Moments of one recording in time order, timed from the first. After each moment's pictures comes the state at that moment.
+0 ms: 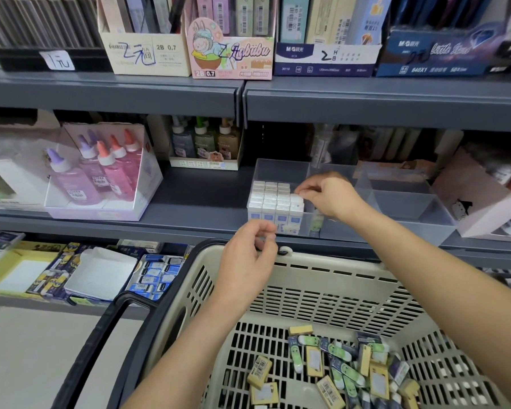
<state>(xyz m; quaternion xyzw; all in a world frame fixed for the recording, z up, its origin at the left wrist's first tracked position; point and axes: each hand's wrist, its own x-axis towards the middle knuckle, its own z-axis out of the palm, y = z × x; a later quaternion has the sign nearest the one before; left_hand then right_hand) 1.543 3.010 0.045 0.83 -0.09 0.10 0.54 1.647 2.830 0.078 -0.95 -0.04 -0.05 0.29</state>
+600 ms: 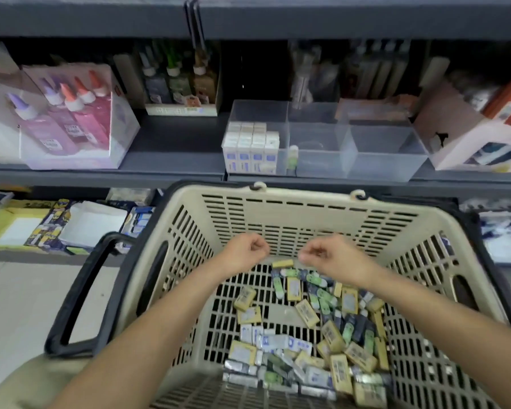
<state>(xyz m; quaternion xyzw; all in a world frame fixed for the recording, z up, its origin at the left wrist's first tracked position) 1.514 2.996 -0.031 0.88 -0.08 -0.27 0.39 1.469 2.798 -0.001 -0.92 -0.08 0.17 0.35</state>
